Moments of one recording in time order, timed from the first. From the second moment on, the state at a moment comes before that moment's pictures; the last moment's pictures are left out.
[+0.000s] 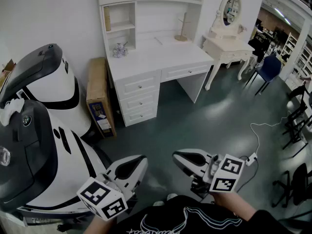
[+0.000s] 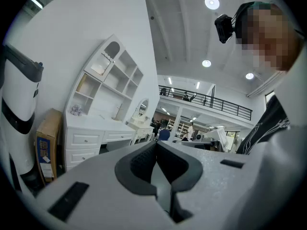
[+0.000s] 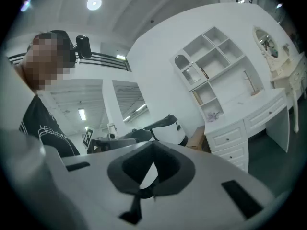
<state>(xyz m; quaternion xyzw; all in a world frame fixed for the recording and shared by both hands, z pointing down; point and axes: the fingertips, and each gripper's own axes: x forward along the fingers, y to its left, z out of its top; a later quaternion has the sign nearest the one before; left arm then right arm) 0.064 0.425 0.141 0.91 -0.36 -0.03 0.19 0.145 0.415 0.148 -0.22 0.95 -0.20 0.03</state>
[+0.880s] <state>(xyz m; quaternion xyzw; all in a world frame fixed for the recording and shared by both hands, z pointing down) 0.054 0.350 0.153 0.90 -0.39 -0.02 0.20 0.129 0.333 0.166 -0.20 0.96 -0.21 0.02</state>
